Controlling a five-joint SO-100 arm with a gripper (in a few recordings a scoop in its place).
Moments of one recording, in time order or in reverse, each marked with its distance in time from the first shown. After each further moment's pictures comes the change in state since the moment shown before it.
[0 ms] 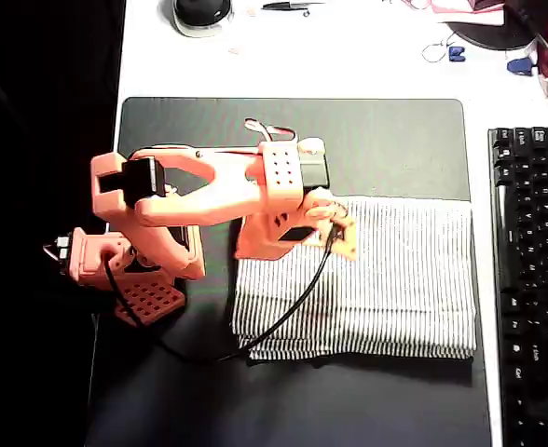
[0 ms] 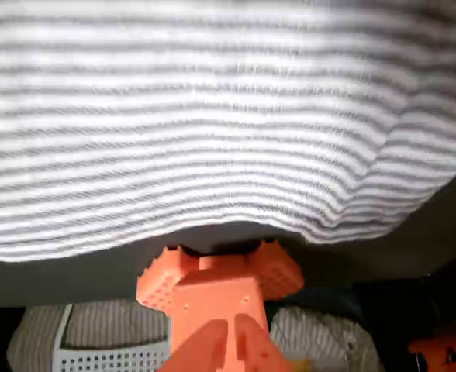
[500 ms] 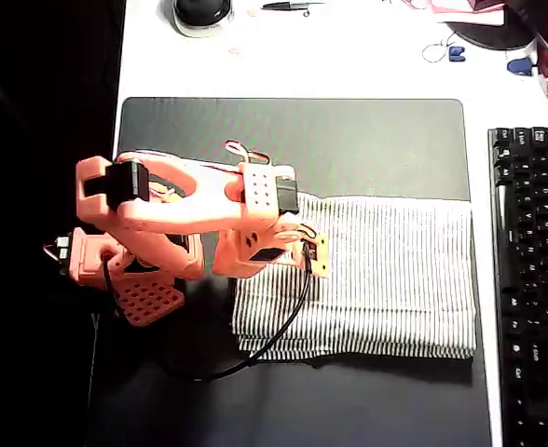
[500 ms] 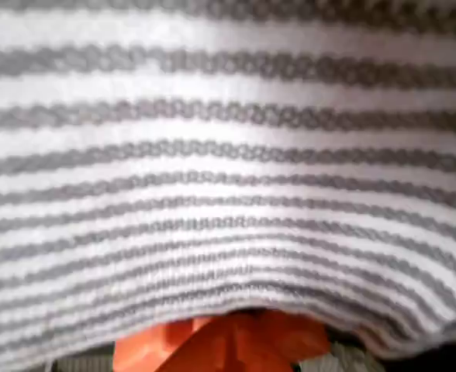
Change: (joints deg) arm 0.9 6.9 21.0 -17.6 -1.1
